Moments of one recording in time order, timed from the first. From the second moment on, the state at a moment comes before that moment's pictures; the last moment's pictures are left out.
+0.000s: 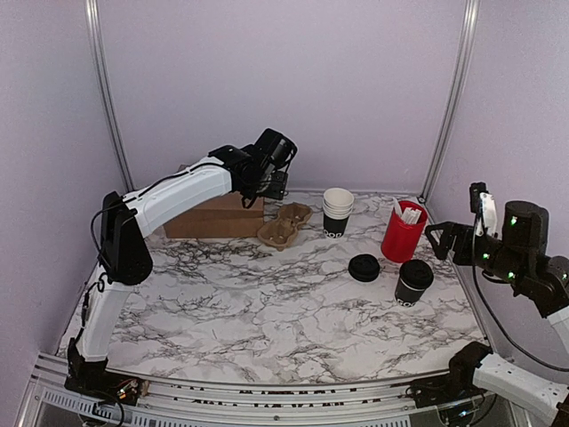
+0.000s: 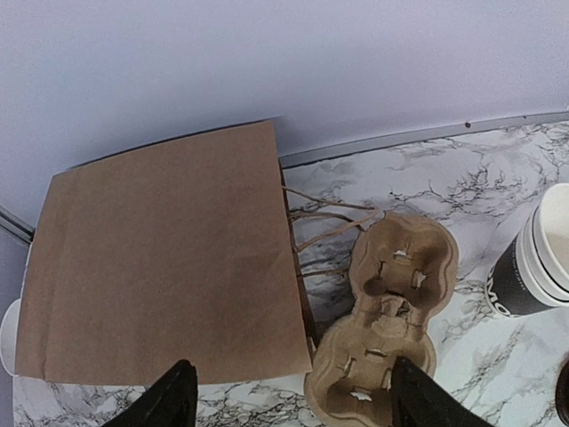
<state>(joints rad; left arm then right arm) -0.79 2.30 2.32 -0.81 -0.60 -0.32 0.43 0.55 0.87 -0.73 0.15 0.34</state>
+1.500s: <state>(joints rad) -0.74 2.36 2.42 -0.85 -0.83 -0.10 0.43 0.60 0.86 -0.72 0.12 0.33</state>
